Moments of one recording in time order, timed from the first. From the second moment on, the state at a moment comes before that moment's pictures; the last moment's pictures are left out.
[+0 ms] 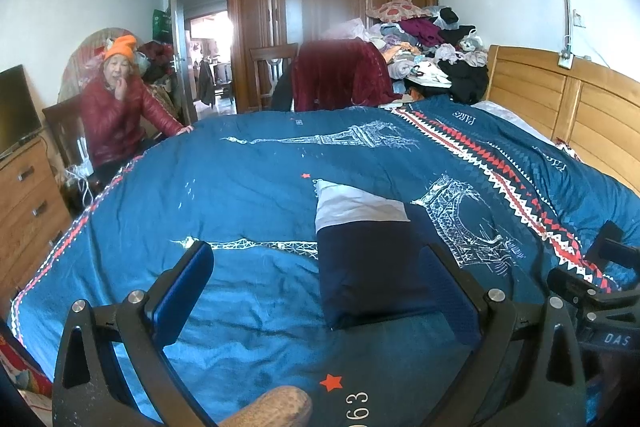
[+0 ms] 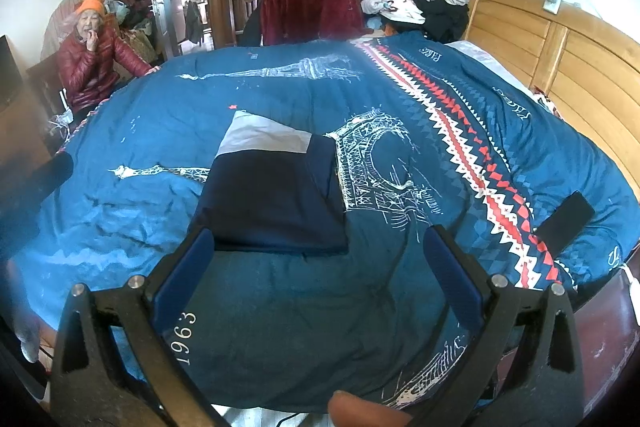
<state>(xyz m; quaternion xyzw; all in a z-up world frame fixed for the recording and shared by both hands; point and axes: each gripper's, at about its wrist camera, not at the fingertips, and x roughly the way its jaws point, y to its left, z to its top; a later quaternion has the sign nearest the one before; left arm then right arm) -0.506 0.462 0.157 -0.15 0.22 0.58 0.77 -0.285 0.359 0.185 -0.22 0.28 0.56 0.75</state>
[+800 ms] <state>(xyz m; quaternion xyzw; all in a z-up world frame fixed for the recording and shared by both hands) -0.602 0.430 0.290 -0.06 0.02 0.70 0.71 -0.296 0.340 0.204 -0.21 0.24 0.57 0.76</state>
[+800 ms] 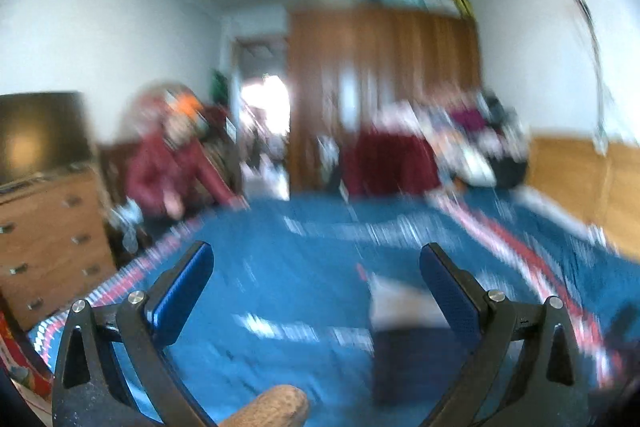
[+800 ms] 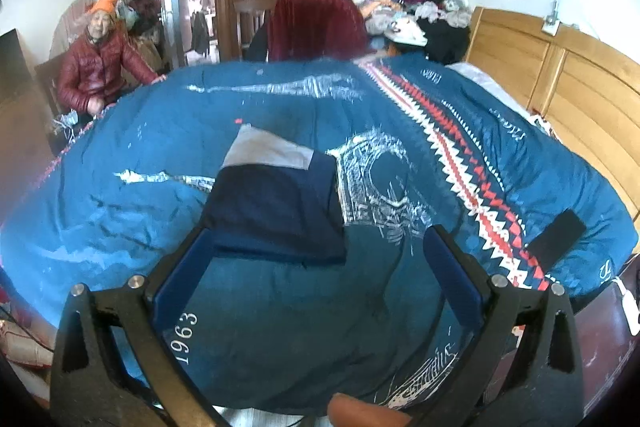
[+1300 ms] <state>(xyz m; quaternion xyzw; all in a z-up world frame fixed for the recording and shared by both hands) -0.568 0.498 0.164 -0.13 0.18 0.66 0.72 -0.295 0.349 0.190 -0.22 0.26 0.57 0.75</state>
